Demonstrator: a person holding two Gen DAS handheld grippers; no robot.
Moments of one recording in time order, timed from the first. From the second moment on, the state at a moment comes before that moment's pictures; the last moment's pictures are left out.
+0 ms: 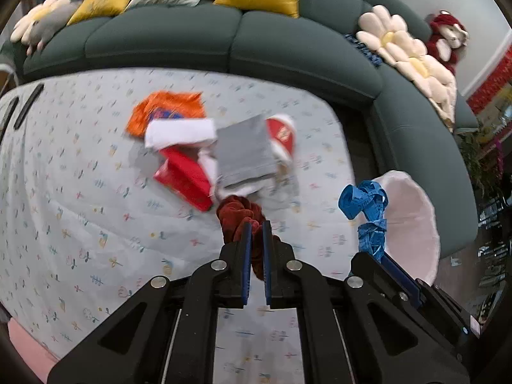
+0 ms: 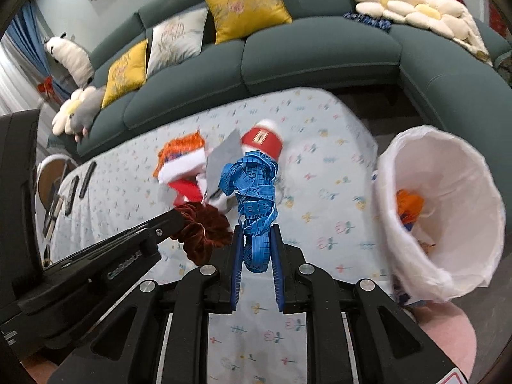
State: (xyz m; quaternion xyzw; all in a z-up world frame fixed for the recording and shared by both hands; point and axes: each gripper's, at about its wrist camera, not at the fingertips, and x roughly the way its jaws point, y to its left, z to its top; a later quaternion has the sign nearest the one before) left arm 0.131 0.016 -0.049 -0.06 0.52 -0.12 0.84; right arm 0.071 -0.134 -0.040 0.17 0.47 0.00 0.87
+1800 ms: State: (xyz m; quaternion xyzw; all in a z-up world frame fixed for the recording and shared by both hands) left arm 0.105 -0.233 -0.007 0.05 0.47 -0.29 0.83; right arm -0.001 -0.355 -0.025 0.22 0.41 -0.17 0.87
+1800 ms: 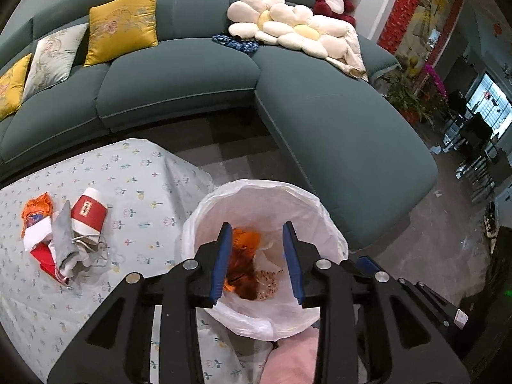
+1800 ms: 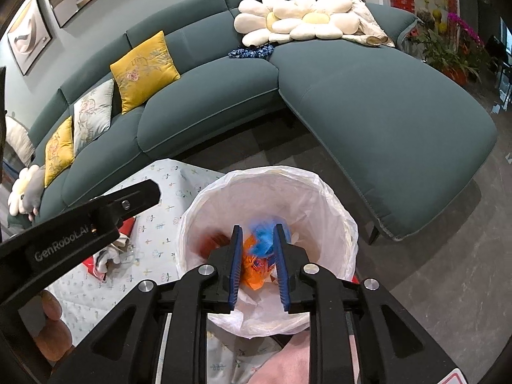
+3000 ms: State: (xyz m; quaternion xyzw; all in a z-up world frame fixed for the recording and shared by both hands) left arm 0.144 -0.068 -0.011 -0.03 0.48 -0.17 0.86; right arm 0.047 -0.236 -0.009 0.15 0.44 -0.09 0.88
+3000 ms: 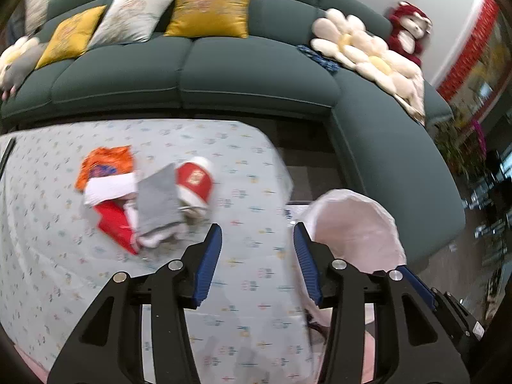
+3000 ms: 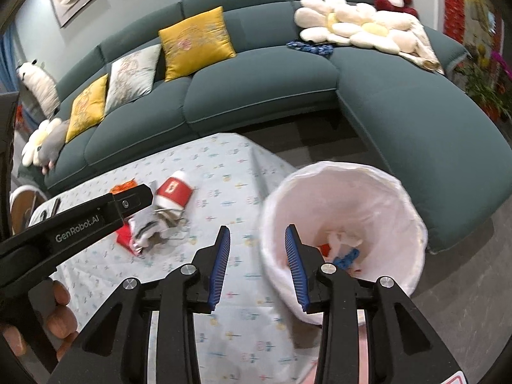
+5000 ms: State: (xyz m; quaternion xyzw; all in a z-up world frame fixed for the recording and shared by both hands) left arm 0.226 0.107 -0.105 -0.21 0.58 -0.05 0.79; right arm 0.189 -0.077 -0.091 0.11 0.53 0.01 0.84
